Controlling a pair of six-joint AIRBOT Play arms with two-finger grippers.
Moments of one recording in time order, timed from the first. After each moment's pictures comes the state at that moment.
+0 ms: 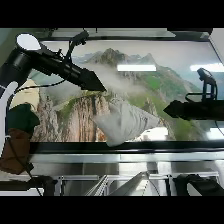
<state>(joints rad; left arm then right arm) -0.25 -1.56 1.63 0.61 -1.58 -1.15 0.05 -0.81 0.85 -1.20 1.16 1.64</state>
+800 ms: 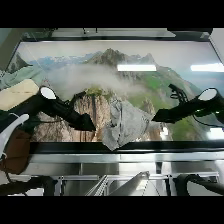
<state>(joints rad) -0.21 -1.48 0.93 0.74 -1.37 -1.16 -0.10 -1.33 0.85 -0.90 1.22 1.05</state>
